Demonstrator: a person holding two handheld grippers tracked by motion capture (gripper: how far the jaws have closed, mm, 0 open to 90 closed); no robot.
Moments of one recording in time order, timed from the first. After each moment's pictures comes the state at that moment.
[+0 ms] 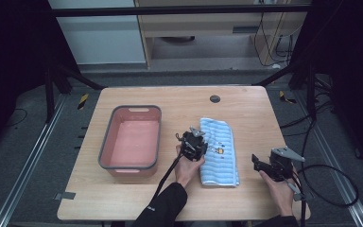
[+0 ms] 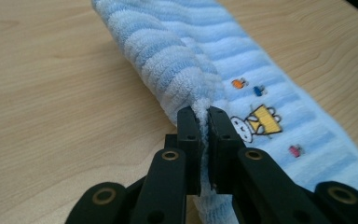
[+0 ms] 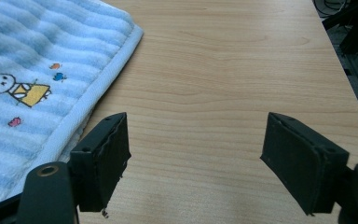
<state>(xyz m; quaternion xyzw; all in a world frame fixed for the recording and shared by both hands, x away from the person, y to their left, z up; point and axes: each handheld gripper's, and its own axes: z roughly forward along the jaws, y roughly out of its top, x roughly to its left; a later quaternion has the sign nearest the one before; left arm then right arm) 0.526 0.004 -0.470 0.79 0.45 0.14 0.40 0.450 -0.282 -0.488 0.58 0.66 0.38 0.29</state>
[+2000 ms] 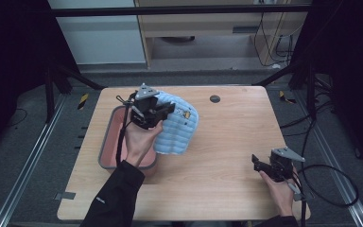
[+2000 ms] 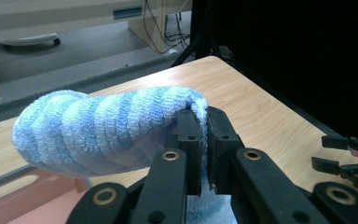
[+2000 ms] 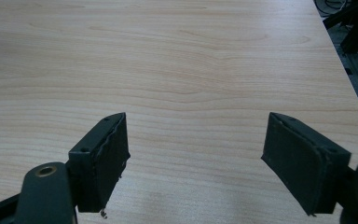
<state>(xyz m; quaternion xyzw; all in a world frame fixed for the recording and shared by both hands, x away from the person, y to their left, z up) 0.510 0.125 -0.286 0.75 0.39 0.19 0.49 0.450 -0.283 -0.489 0.58 0.66 0.38 0.29</state>
